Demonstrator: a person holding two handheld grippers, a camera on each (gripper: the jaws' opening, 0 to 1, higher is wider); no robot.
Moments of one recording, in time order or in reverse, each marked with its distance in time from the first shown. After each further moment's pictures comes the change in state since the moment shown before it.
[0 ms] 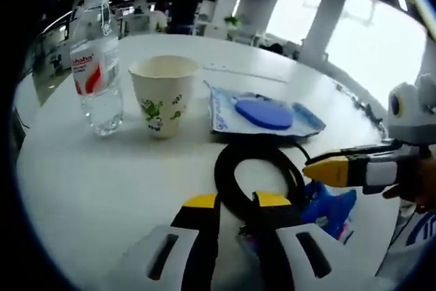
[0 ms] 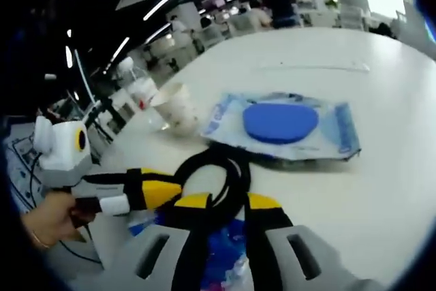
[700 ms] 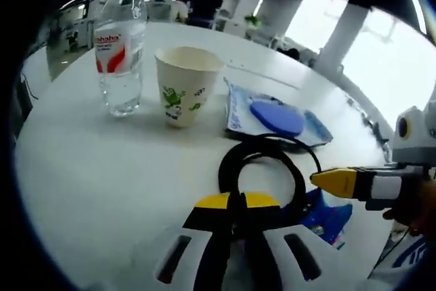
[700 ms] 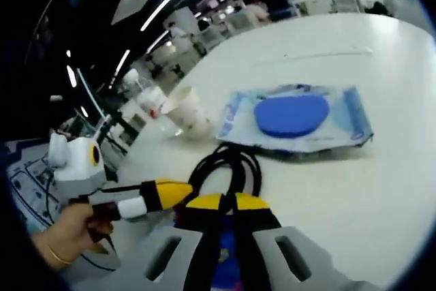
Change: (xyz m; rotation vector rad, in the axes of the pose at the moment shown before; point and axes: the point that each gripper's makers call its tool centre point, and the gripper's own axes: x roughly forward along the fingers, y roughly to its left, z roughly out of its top) left arm -0.011 0.010 -0.001 -0.162 0.002 0.052; right arm -0.003 0.019 0.002 0.117 -0.005 0.093
